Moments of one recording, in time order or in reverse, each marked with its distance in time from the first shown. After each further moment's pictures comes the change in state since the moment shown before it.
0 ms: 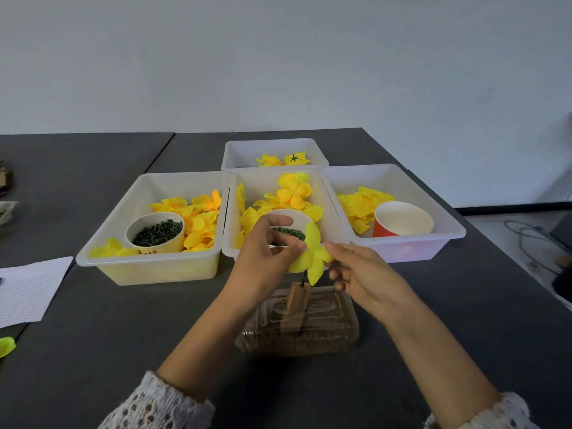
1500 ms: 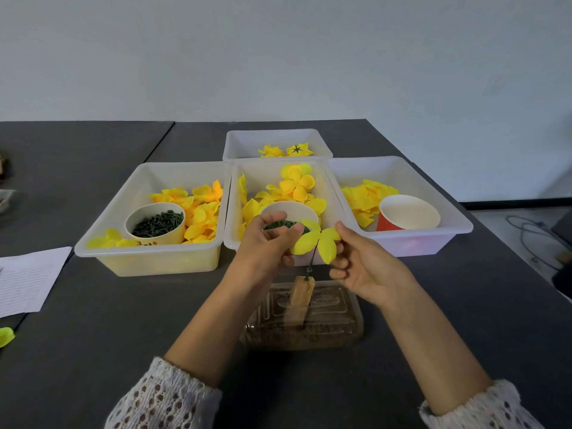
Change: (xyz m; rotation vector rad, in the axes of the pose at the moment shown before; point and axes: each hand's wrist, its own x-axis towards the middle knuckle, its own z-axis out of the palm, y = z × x) left_hand 0.011 -0.007 0.003 -0.407 0.082 -0.259; right_hand 0.017 0.001 0.002 0.341 -0.128 0.053
